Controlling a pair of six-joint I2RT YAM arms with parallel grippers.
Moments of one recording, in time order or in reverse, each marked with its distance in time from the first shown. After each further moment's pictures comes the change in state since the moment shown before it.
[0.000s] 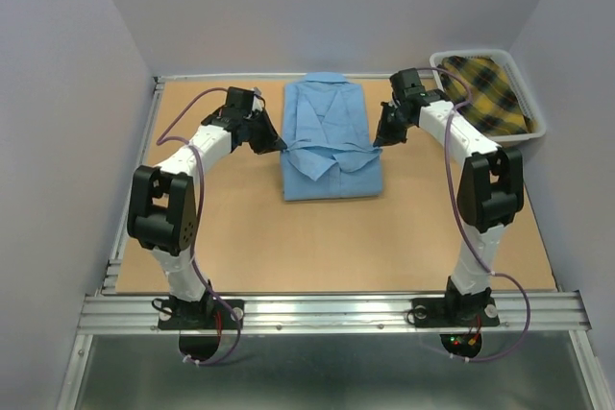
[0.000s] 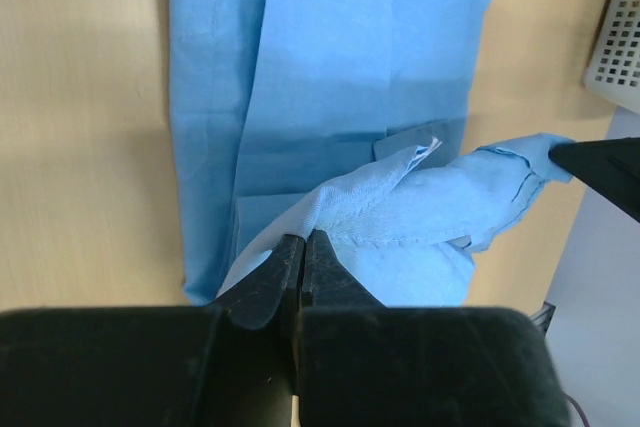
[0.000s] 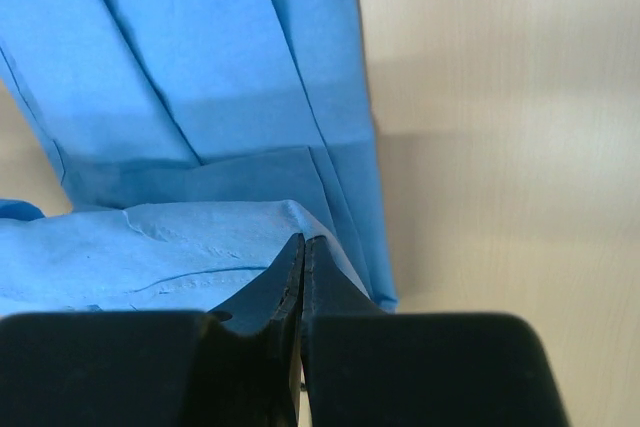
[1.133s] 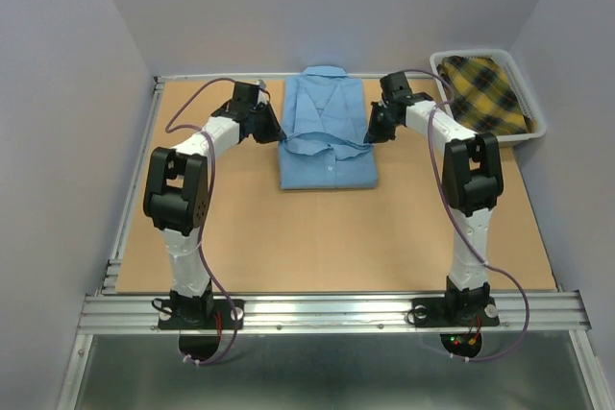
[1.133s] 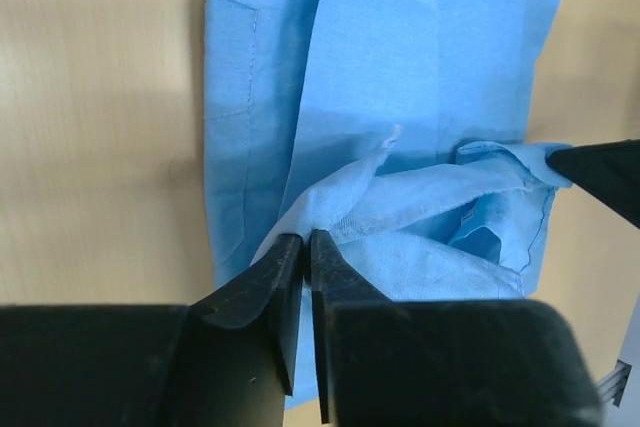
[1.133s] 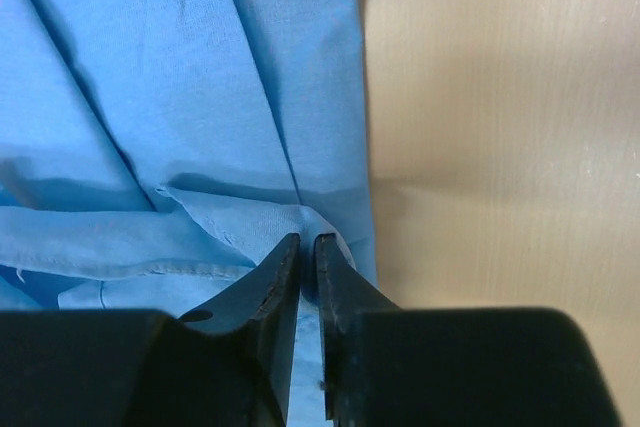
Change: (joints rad) left arm 0.020 0.209 0.138 0.095 -0.063 0.105; right arm -0.005 0.219 0.104 0.158 -0.019 -0.029
